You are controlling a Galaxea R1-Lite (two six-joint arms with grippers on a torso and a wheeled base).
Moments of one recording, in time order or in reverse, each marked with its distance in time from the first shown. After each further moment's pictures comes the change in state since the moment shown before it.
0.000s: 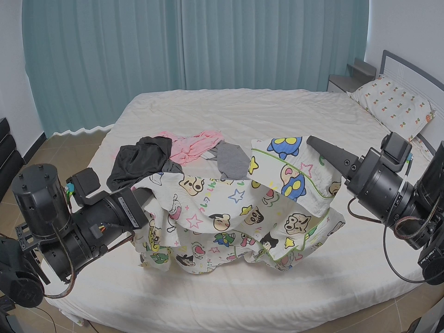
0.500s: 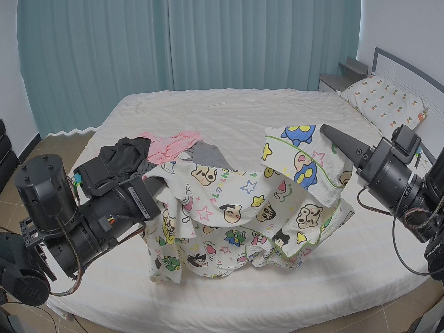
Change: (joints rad) left arm -0.044 0.039 -0.052 -0.062 0.004 0.000; right arm -0.046 -0.039 -0.009 -0.003 0.002 -0.003
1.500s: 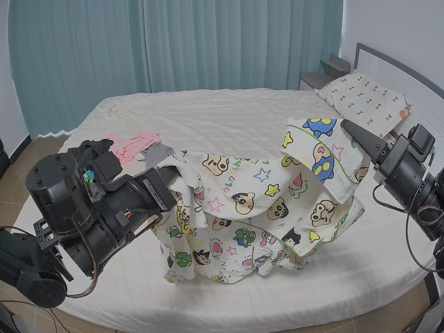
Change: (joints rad) left arm -0.037 0.080 -0.025 -0.121 0.053 0.002; right arm -0.061 -0.054 0.043 -0.003 0.000 -0.003
